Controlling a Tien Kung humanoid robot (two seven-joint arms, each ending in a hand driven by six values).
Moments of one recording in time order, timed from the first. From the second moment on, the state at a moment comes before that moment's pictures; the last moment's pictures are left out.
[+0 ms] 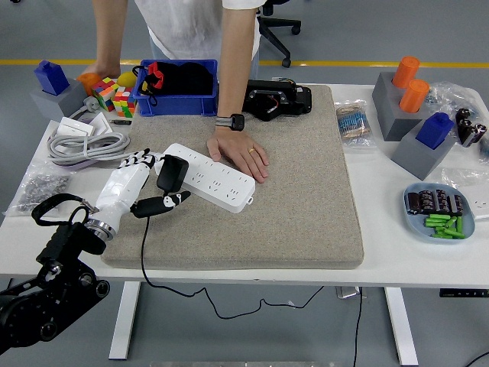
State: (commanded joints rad) left arm -0.36 0.34 -0.71 -1.14 1.81 0.51 0.08; right arm 0.17 -0.27 1.29 0.19 -1.09 -0.07 -0.07
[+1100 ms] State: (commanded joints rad) left arm -0.49 0.29 -0.58 -1.04 1.81 0.47 0.15; right arm 0.16 -0.27 1.28 0.19 -1.08 -0.07 -0.07
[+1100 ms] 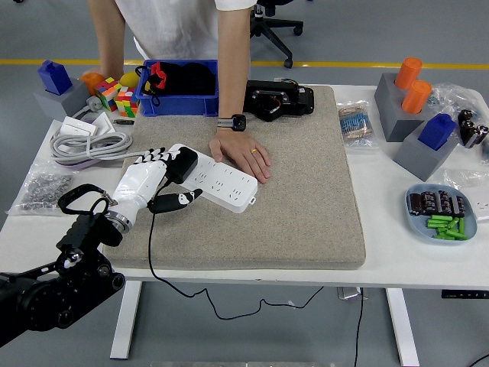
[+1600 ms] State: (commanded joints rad) left arm -0.48 0.30 -0.61 -1.02 1.78 0.46 0.16; right arm 0.16 -0.27 1.29 0.19 -1.09 -0.07 -0.07
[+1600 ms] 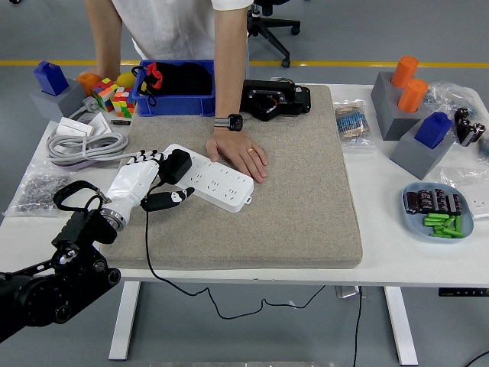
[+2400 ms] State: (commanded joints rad) left arm -0.44 0.28 -0.79 -1.15 1.70 0.62 0.00; right arm 0.17 -0.26 1.29 0.20 -1.09 -0.07 -0.07
